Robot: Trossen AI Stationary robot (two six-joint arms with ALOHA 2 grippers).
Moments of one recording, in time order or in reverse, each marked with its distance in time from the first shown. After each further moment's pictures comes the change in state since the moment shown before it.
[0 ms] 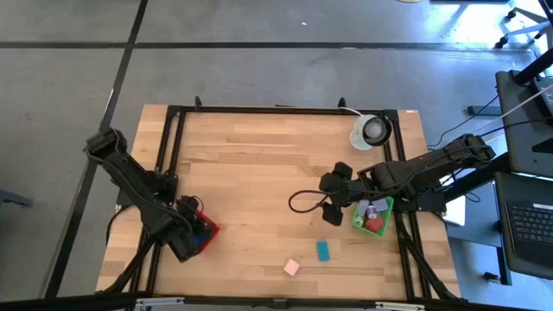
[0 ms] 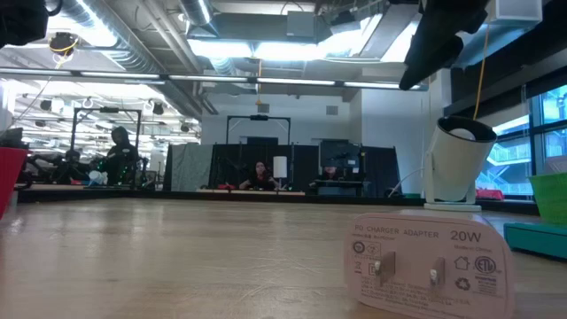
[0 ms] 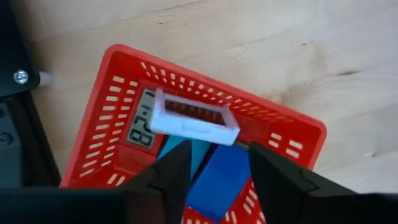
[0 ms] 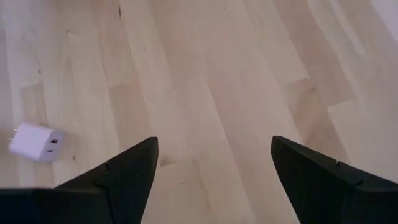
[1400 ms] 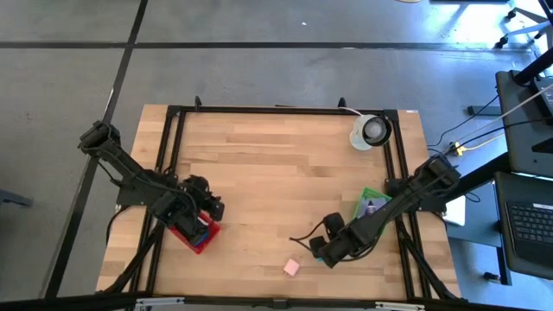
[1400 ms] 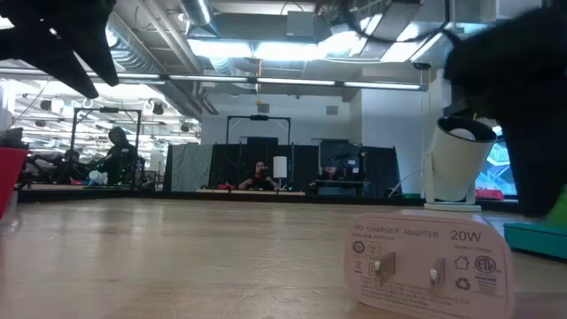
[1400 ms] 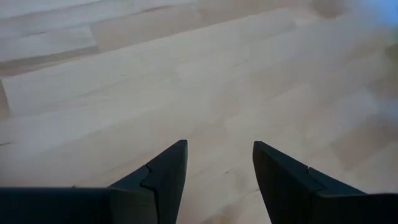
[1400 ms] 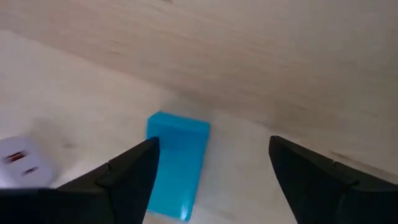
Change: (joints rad) left arm 0.170 -0.121 0.002 0.007 -0.422 0.332; right arm 0.317 0.442 0.000 0.074 -0.156 1.335
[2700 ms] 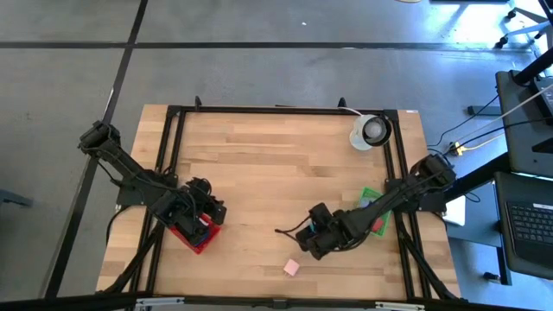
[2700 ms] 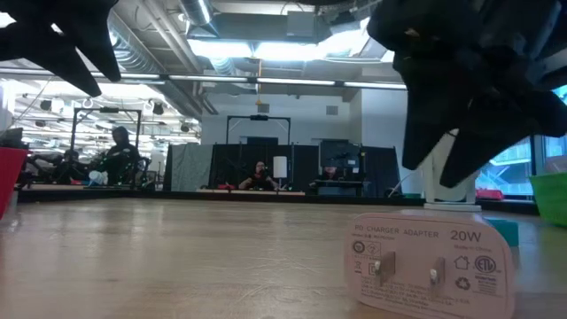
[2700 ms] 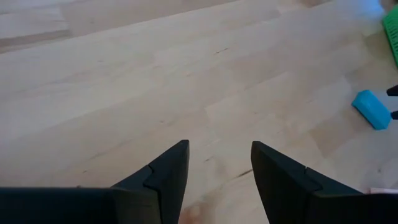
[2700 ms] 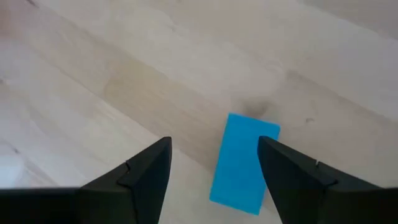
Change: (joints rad) left arm 0.002 0.000 0.000 0.087 0.030 0.044; right arm -0.087 0.026 0.093 0.024 0.226 -0.291
